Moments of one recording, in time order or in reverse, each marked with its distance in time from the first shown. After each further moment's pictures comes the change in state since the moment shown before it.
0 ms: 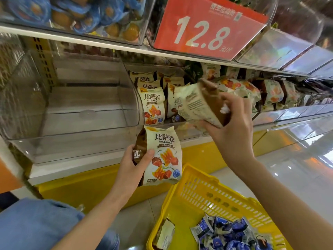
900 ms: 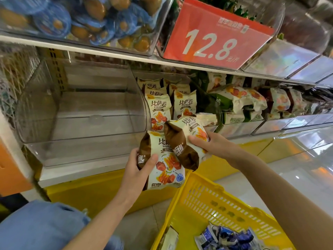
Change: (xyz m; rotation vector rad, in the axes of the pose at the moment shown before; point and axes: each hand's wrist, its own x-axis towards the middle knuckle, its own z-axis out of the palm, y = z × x) left_hand 0.000 0.001 -0.005 -0.034 -0.006 0.046; right_hand 0.013 0.022 0.029 0.381 -0.926 0.690
